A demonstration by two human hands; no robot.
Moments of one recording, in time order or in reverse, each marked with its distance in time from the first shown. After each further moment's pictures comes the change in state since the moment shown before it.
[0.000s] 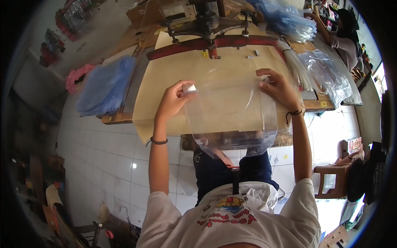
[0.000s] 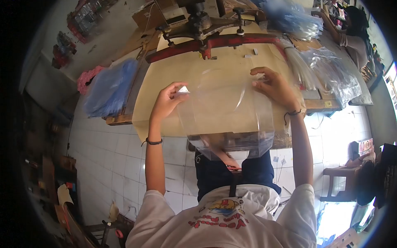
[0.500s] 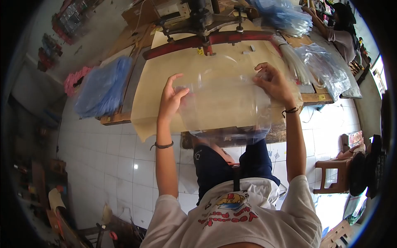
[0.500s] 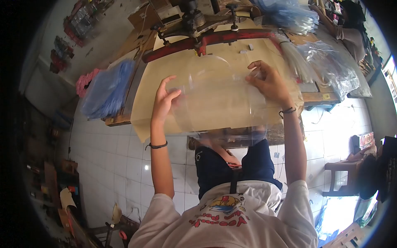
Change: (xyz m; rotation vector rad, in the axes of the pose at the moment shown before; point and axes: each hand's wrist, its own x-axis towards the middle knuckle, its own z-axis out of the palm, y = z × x) left_hand -0.010 0.022 0.017 -0.280 0.172 -0.140; right_hand -0.006 -0.008 0.012 0.024 0.084 0.077
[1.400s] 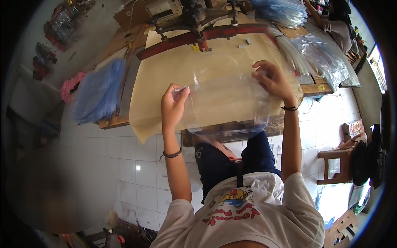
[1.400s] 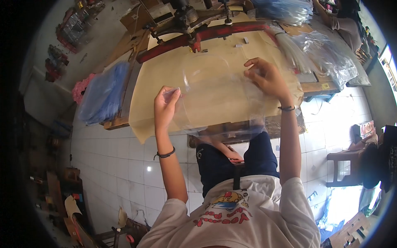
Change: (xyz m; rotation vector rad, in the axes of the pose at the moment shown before) left_hand -0.017 -0.021 0.018 0.128 0.149 0.189; right_hand -0.014 -0.002 0.007 0.050 0.042 -0.016
